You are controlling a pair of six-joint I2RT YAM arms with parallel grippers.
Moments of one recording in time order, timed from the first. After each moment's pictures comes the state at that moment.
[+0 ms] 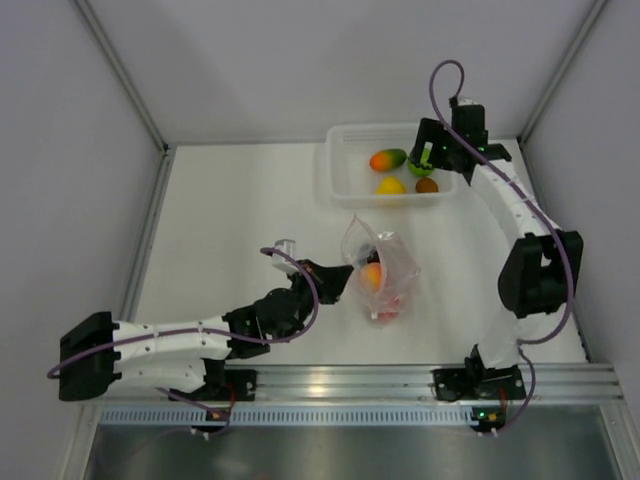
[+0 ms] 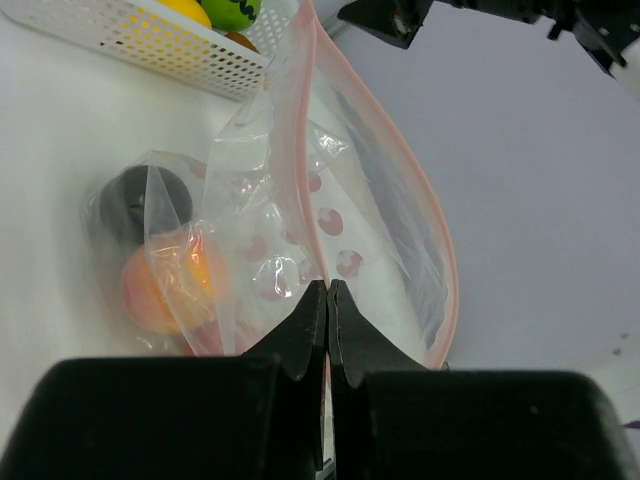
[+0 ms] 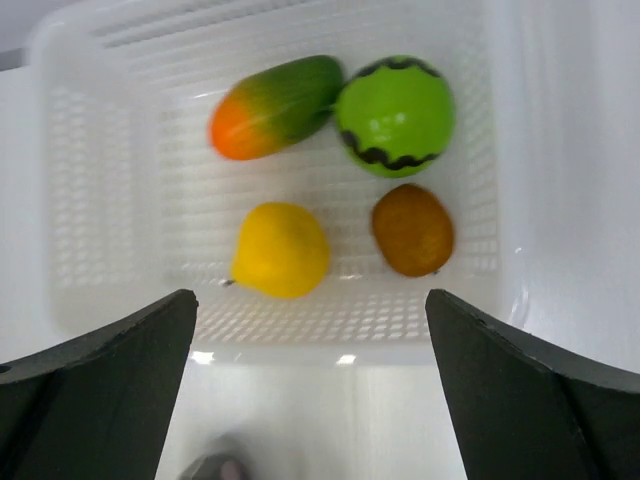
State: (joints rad) left arm -1.26 1.06 0.51 0.52 -0.68 -0.93; right arm 0.16 1.84 1.68 -0.52 0.08 0.30
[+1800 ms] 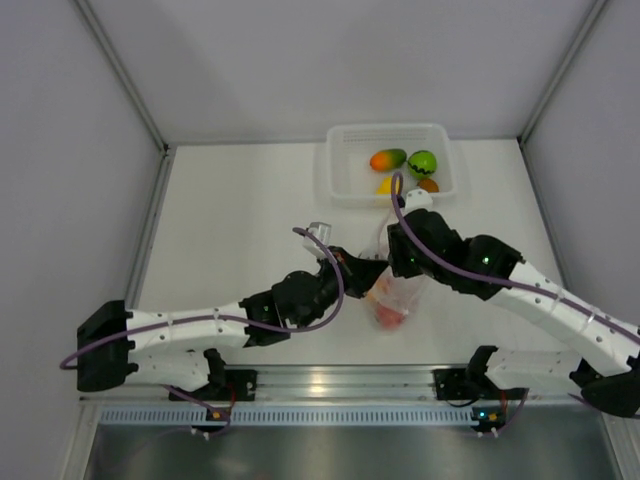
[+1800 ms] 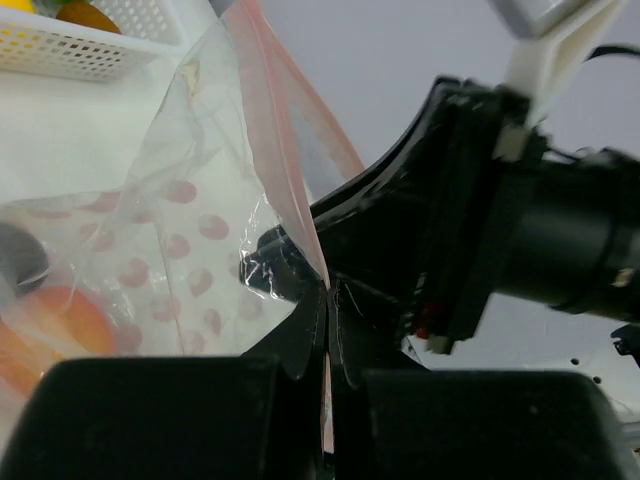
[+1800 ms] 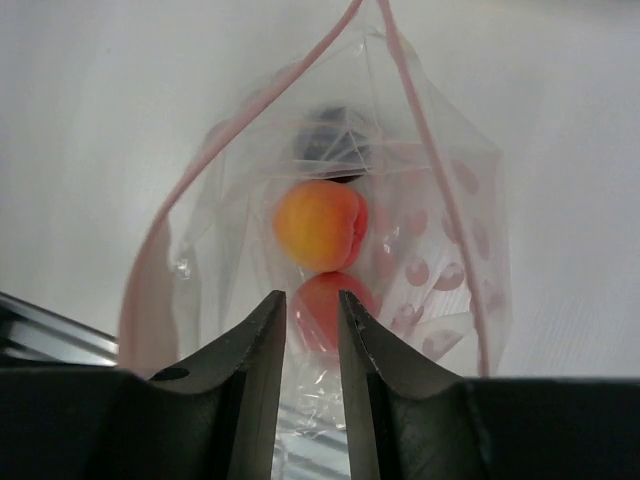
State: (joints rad) left arm -1.26 1.21 0.74 0.49 -0.46 -0.85; right arm 0.95 1.09 1.24 -0.92 0.38 0.50
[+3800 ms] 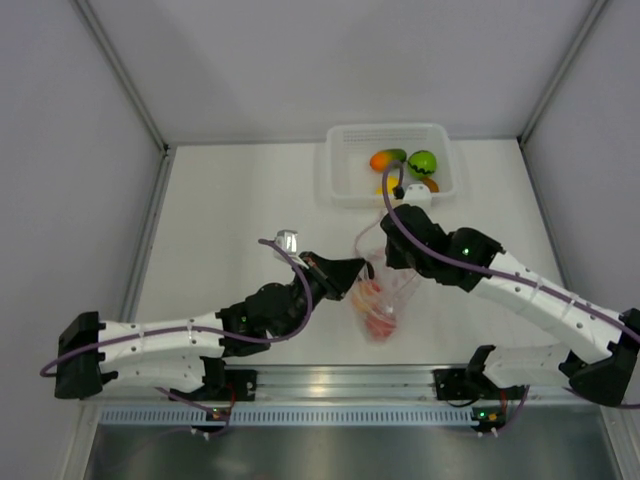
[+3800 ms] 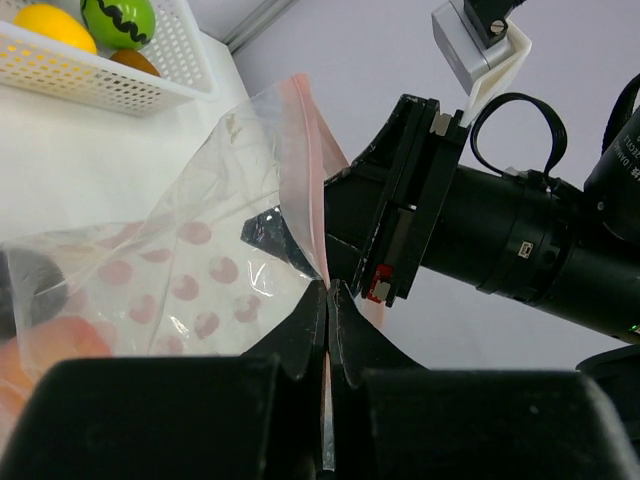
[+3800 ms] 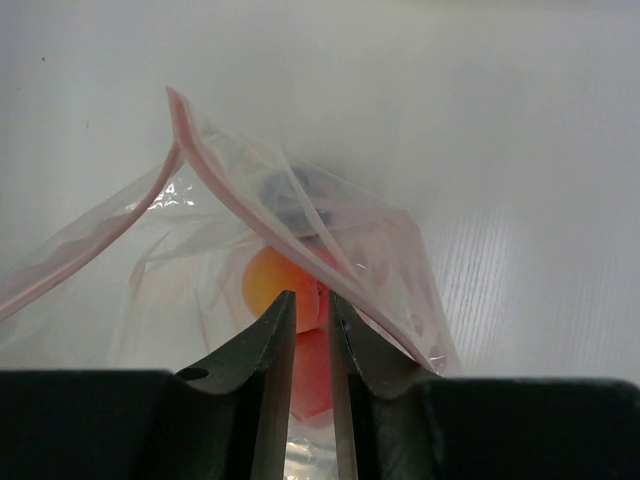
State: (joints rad) left arm -1.31 1.02 0.64 0.48 -0.63 -0.90; right arm 0.95 1.18 1.25 -0.90 0.51 0.65
